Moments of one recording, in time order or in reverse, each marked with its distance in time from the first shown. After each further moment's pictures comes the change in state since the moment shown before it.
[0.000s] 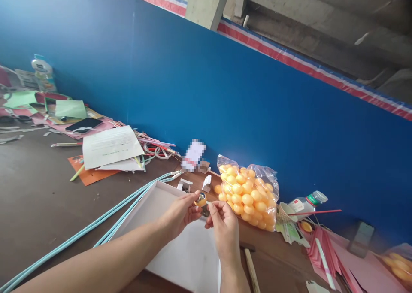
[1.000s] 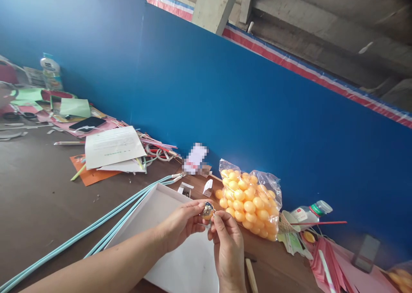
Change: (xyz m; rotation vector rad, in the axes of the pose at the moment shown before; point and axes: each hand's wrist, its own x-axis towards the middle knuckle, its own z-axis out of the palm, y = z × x) left_hand -0.012 0.003 0.000 -0.017 -0.317 0.011; right_hand -0.012 0.015 -0.004 0.444 -0.057 0.045
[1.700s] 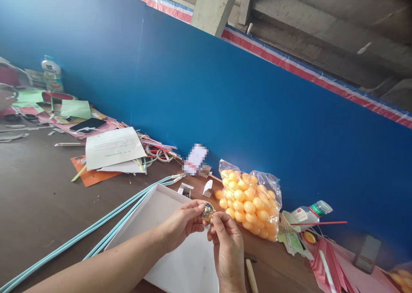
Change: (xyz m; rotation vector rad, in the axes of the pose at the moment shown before) left_hand 0.001 -0.001 -0.002 0.063 -0.033 0.036; right_hand 0.000 0.000 0.002 0.023 -0.006 0.020
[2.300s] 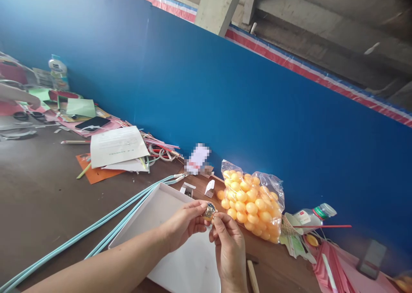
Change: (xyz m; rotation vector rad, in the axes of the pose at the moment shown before) left_hand -0.001 -0.002 0.000 -0.054 0.041 -0.019; right_hand 0.002 0.004 -0.003 -0.042 -0.001 -0.004
